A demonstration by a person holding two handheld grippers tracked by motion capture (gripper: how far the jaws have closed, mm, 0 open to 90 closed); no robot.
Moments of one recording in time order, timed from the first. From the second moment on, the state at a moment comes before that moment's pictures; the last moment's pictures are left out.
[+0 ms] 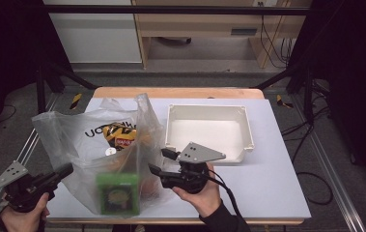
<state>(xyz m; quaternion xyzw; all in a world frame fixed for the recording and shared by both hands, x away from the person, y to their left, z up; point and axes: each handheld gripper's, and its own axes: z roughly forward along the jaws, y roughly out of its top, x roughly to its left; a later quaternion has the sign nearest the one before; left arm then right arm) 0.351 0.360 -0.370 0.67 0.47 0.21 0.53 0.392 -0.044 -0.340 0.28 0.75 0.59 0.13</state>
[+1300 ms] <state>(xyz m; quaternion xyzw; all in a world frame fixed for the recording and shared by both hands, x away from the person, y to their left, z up) 0.350 0.338 -0.447 0.75 0.47 0.13 0.46 0.386 -0.063 -0.465 0.33 0.82 0.47 0.02</state>
